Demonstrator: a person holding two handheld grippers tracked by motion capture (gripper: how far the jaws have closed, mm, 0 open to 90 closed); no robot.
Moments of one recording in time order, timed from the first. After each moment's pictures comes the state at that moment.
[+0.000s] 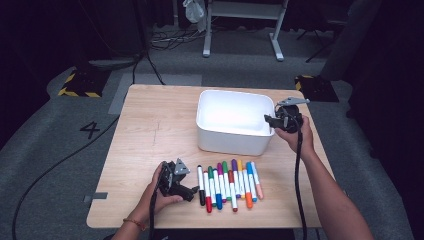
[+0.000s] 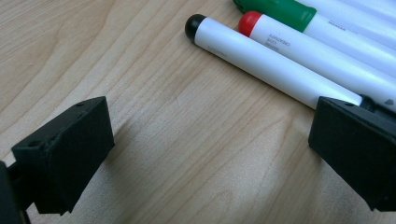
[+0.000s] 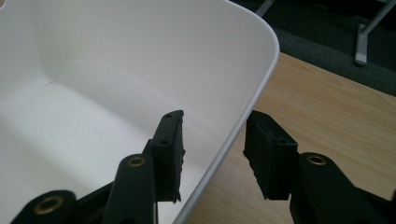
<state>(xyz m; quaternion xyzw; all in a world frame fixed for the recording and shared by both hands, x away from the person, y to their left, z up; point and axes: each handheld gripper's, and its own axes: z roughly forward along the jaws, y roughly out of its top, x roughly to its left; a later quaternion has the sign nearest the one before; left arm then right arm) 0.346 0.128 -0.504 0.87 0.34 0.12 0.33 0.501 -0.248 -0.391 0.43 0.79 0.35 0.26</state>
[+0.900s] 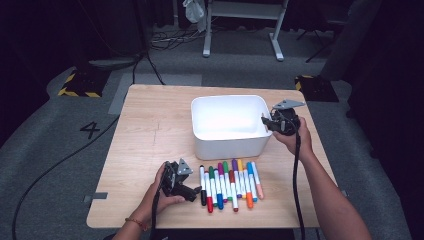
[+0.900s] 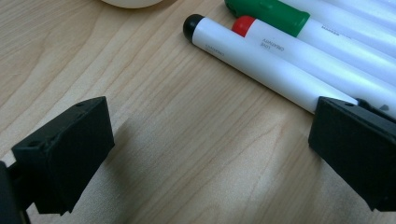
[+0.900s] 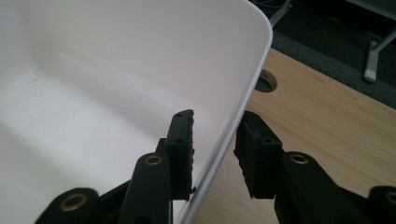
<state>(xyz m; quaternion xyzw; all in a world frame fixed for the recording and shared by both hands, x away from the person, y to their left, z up) 0.346 0.119 -0.504 0.87 0.34 0.12 0.33 0.490 -0.238 -0.390 0.39 0.81 0.35 0.26</state>
